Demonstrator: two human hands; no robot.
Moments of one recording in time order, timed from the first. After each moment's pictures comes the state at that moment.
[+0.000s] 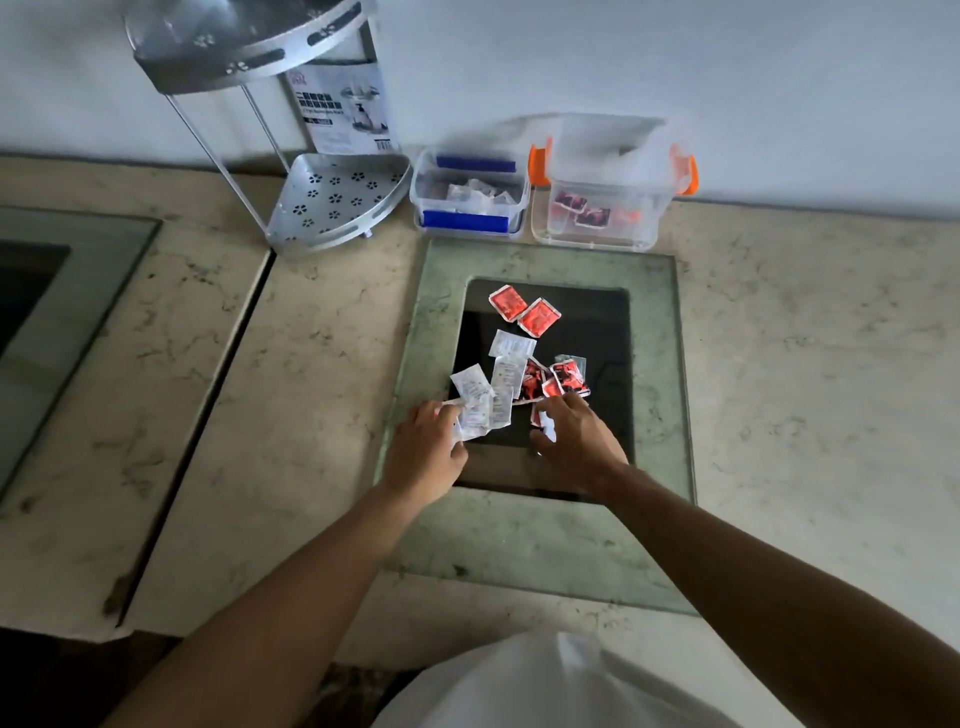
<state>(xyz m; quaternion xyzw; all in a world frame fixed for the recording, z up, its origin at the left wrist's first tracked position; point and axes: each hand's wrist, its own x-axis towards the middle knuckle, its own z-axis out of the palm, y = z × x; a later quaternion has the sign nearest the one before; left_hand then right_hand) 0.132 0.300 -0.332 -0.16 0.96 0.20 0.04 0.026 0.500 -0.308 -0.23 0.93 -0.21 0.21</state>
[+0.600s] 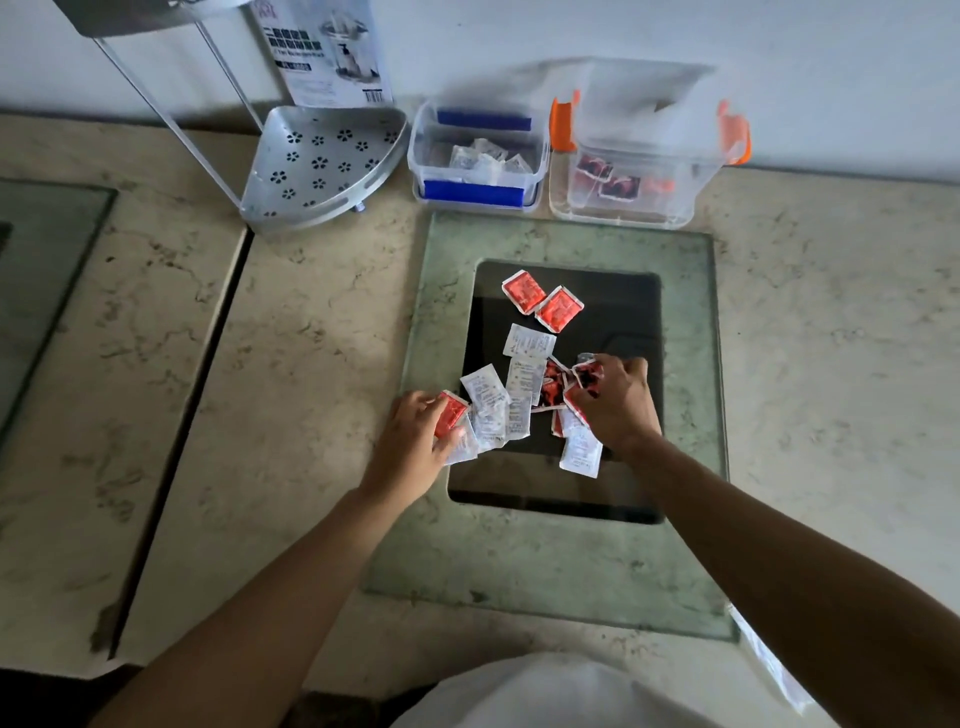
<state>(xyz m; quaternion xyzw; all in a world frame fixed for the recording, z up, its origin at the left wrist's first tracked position) 0.119 0.253 -0.359 -0.16 0.95 0.28 -0.01 -0.041 0.482 -0.334 -0.02 0.94 -0.27 0.21</state>
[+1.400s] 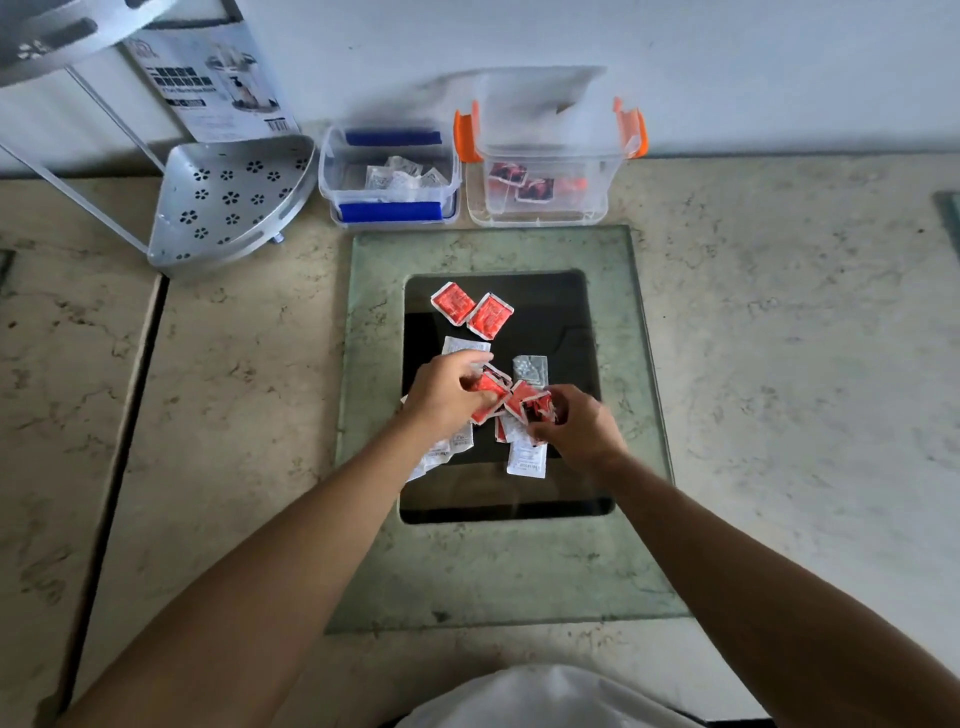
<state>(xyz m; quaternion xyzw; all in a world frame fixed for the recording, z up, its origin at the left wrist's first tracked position) -0.001 0.318 -0.308 -0.16 0.87 0.46 0.13 -0.022 0.524 -0.331 0.00 0.90 -0.35 0.27</state>
